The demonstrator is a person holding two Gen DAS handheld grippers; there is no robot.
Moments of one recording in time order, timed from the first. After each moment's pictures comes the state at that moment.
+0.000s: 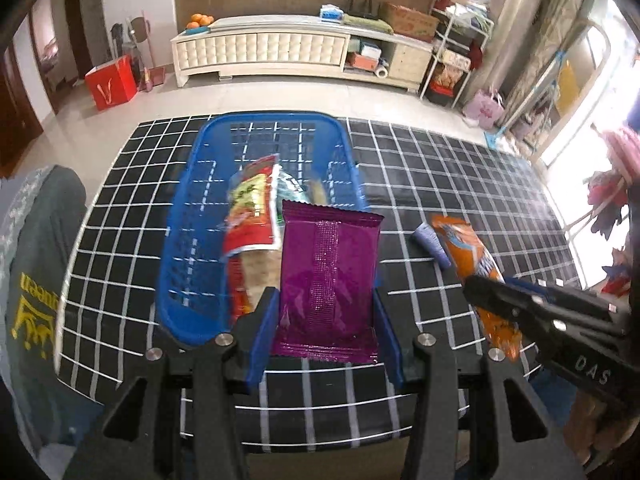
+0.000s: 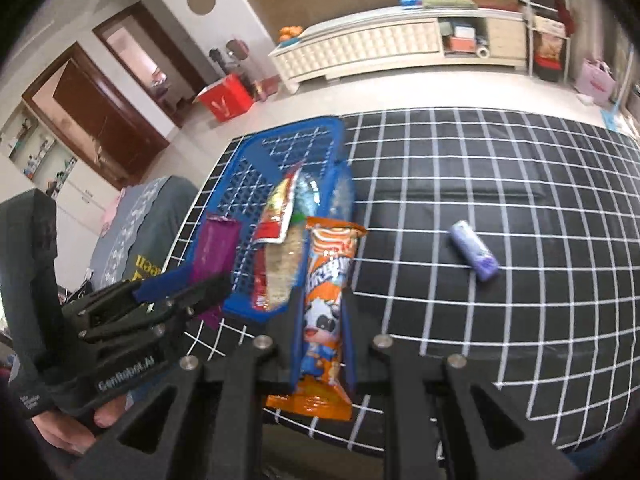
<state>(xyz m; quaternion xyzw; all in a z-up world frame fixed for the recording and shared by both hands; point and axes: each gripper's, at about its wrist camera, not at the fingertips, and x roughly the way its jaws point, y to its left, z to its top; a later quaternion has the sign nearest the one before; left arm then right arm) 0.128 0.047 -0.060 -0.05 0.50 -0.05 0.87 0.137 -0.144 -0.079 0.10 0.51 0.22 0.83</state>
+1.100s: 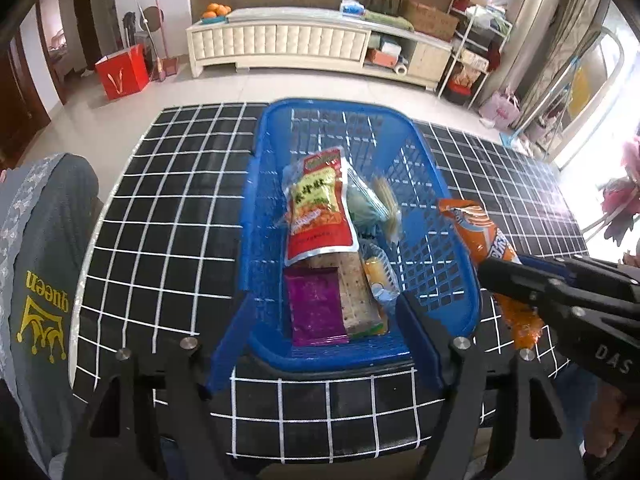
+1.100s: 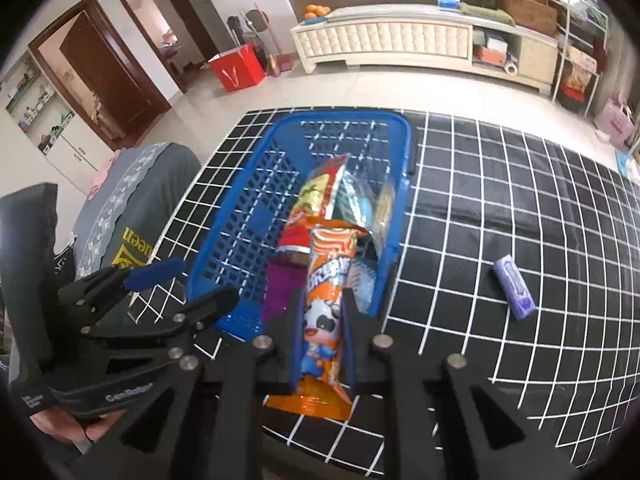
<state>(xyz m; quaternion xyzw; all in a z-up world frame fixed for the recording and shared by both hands) 0.134 0.119 -0.076 -0.06 0.50 -0.03 0.86 0.152 -0.068 -0.076 0.02 0.52 0.24 0.82</state>
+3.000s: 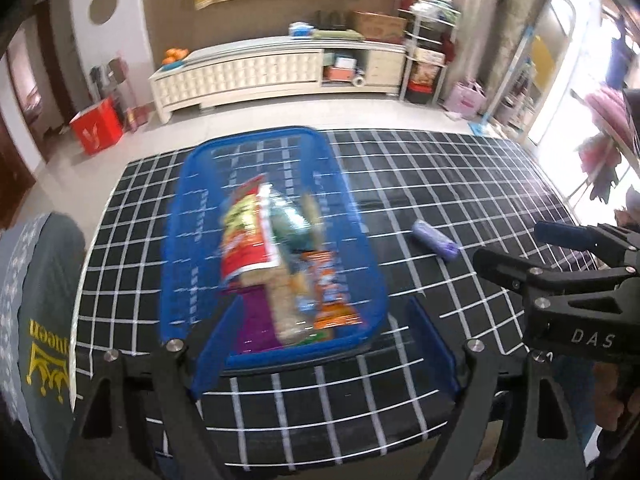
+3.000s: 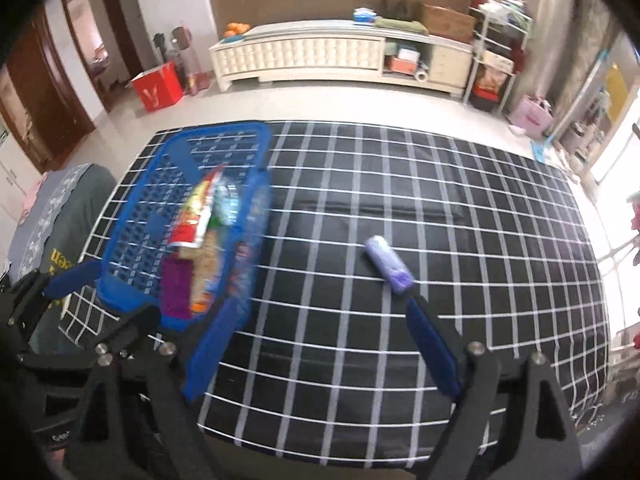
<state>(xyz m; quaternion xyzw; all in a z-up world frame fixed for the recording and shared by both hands) 0.120 0.021 -0.063 0.02 0.46 -0.08 0.89 0.136 -0.150 -0.075 -0.01 0.50 0.08 0.86</state>
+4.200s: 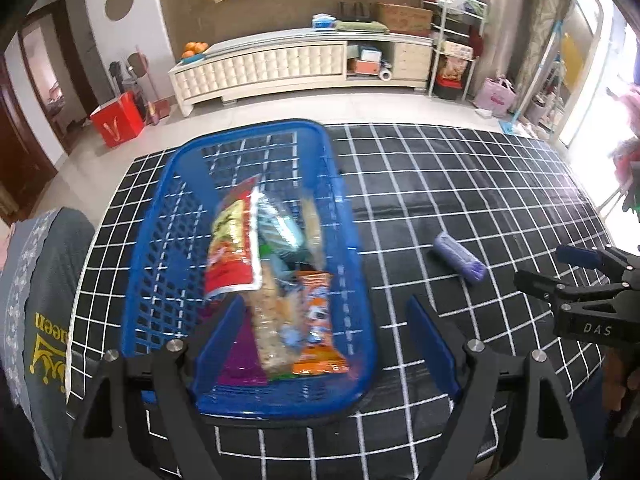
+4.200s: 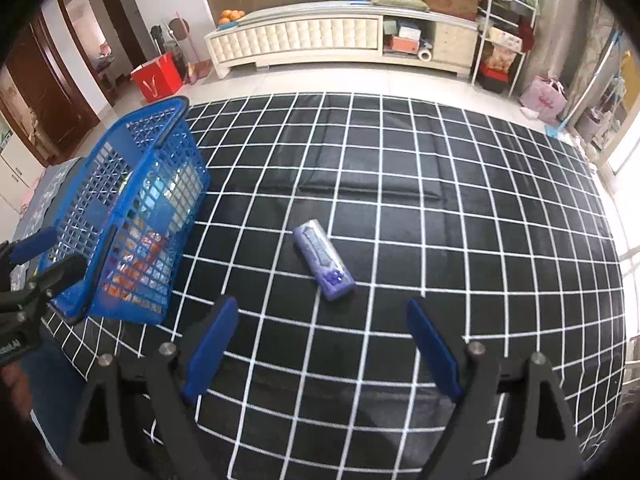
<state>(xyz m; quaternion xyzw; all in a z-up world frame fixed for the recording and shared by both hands) 0.168 0.001 -0.097 0.02 0.47 -0.01 0.88 0.185 -0.228 -0.142 -0.01 0.52 0.11 0.85</state>
